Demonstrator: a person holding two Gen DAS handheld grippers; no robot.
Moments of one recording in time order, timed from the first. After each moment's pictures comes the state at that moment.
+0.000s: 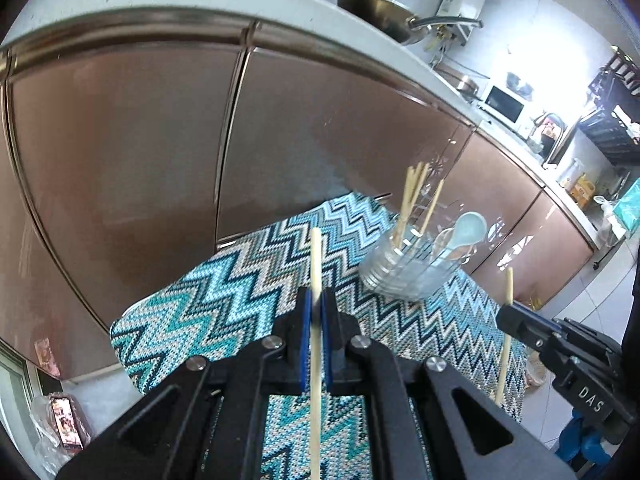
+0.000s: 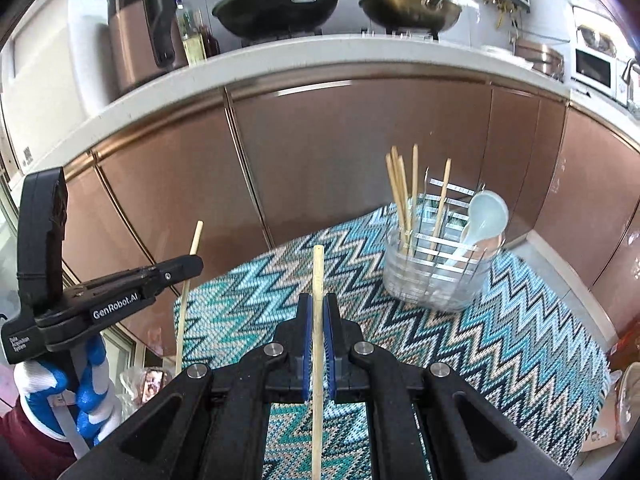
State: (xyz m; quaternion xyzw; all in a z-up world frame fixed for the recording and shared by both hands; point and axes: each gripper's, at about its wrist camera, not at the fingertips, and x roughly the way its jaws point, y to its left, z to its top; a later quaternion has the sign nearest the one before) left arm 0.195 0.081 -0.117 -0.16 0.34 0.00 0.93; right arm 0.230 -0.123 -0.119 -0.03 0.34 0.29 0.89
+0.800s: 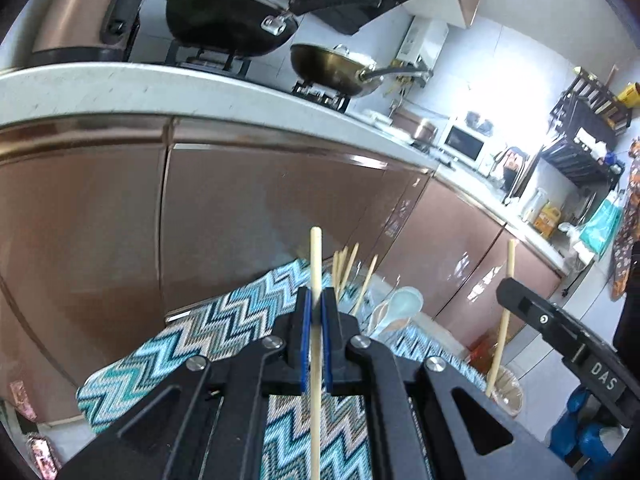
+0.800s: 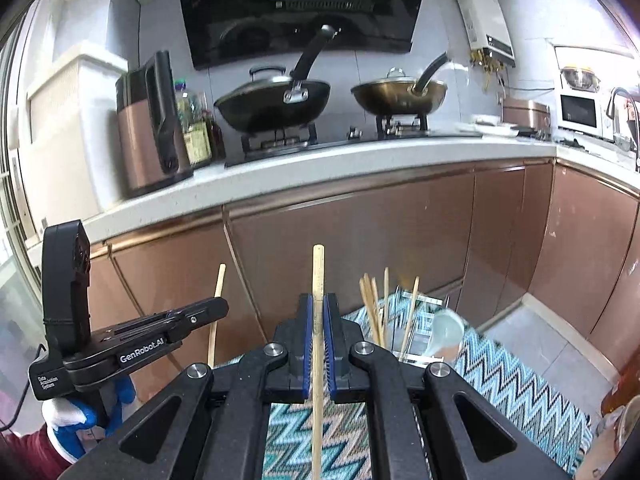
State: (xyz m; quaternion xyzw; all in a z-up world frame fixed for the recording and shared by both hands) left arm 0.224 0.051 -0.045 -0.17 0.24 -0.05 0.95; right arm 0.250 -0.160 -0.043 0.01 0.21 0.30 0.93
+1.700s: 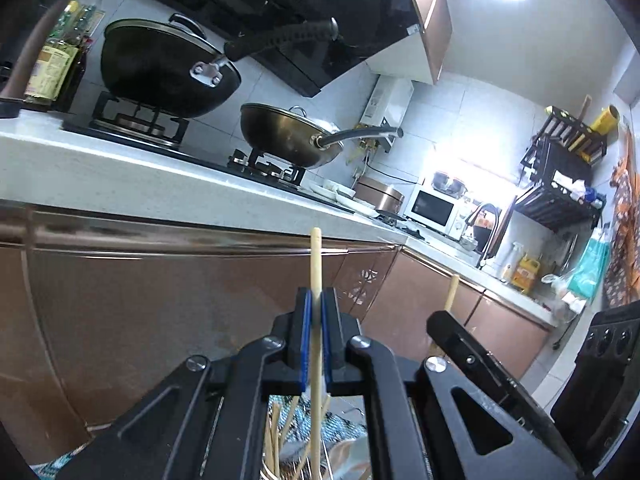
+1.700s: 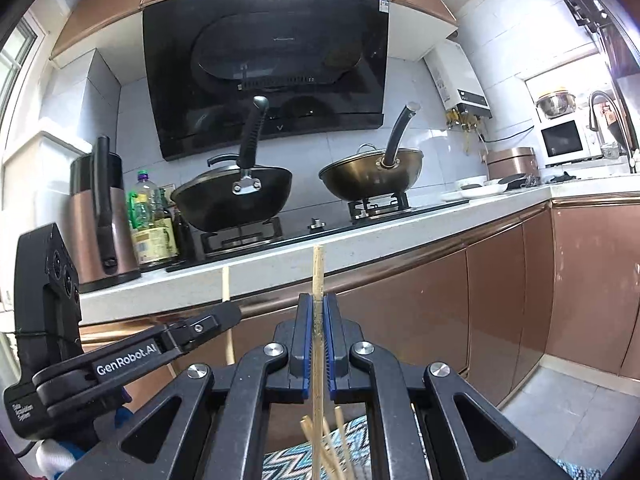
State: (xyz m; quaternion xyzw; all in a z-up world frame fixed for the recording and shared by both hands) left arm 0.371 0.007 -0.023 -0.18 0.10 -0.09 0.98; right arm 0.371 -0.178 -0.063 0.10 0.04 0.29 0.95
